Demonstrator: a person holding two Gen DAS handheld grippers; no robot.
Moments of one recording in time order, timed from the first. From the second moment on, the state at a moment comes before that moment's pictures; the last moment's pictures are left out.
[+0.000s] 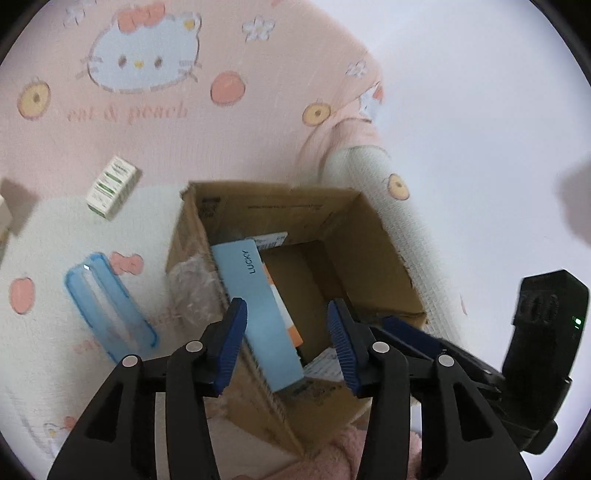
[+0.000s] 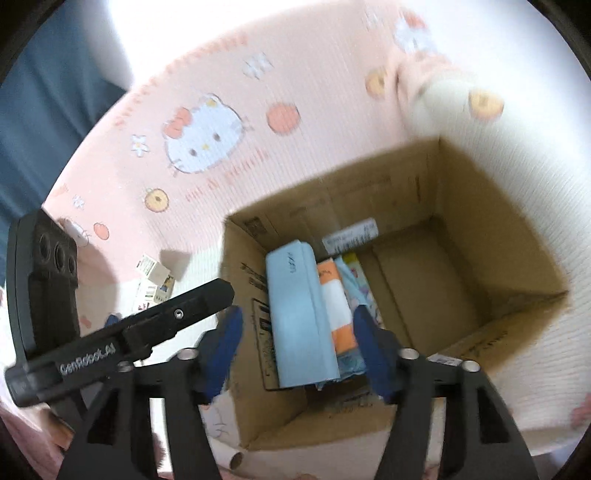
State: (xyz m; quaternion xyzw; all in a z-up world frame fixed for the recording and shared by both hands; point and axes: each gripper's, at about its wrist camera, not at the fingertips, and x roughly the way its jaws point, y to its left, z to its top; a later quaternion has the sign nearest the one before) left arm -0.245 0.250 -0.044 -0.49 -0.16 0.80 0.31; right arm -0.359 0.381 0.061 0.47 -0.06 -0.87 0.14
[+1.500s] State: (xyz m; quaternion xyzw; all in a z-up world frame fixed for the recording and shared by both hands) left arm -0.137 0.023 -0.201 -0.61 -0.18 0.76 0.13; right arm -0.221 0.307 -0.160 0.62 -0.41 -0.66 0.11
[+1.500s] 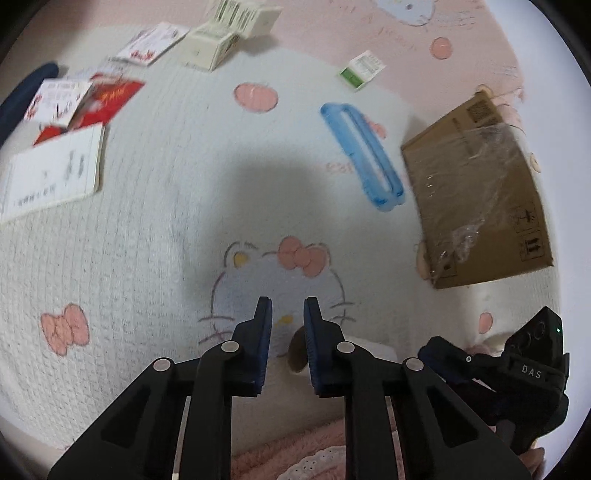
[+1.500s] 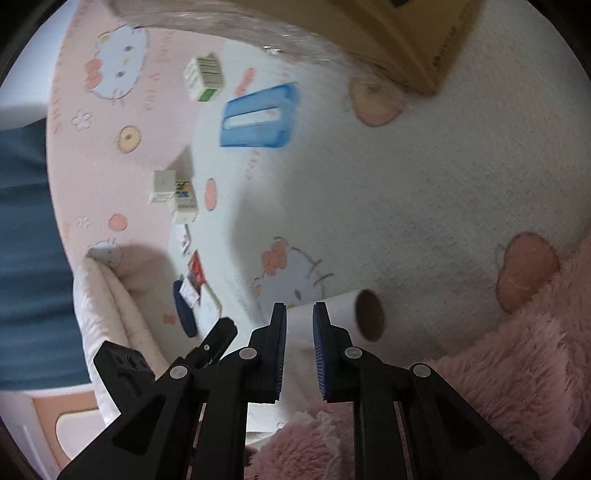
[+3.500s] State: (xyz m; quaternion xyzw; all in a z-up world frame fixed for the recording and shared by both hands) left arm -0.170 0.053 -0.256 -0.67 -0.15 0.70 0.19; right arm -0.291 0.261 -0.201 0.62 -0.46 -0.63 0.11
